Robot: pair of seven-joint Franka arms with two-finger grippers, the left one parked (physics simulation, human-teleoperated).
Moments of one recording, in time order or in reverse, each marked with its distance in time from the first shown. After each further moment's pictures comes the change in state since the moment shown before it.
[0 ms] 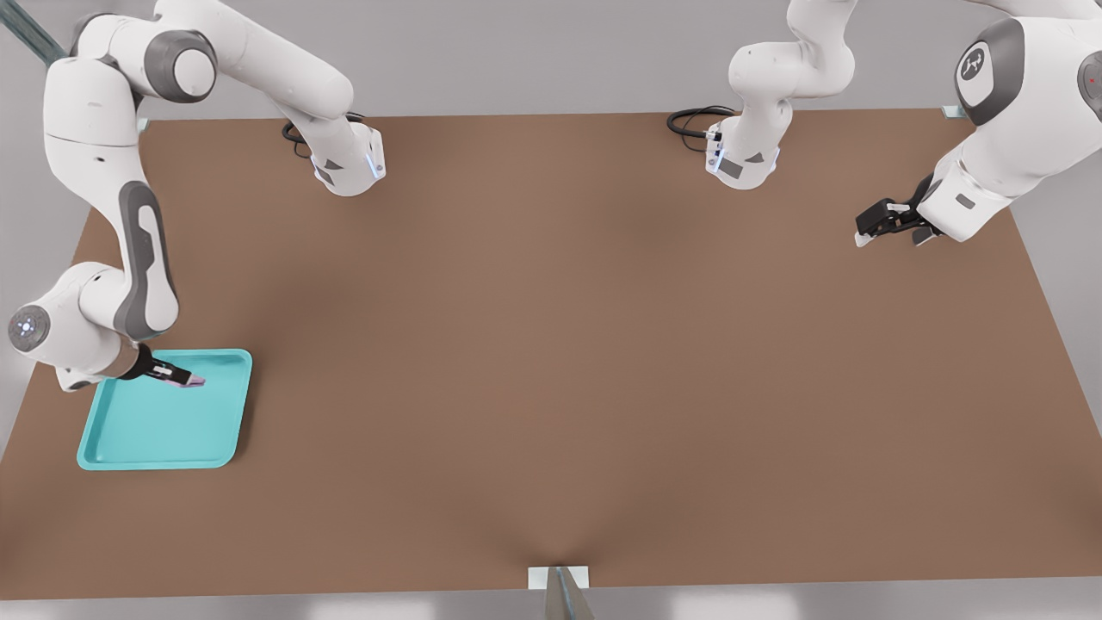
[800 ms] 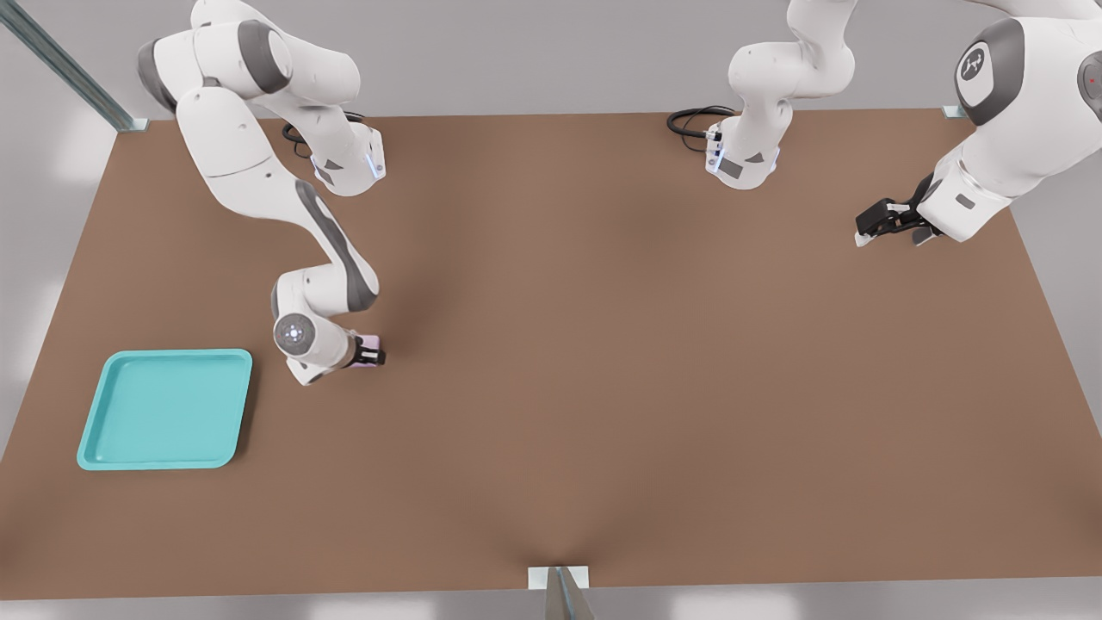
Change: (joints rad) arm 0.551 -0.062 0.014 -0.346 0.050 0.173 0.412
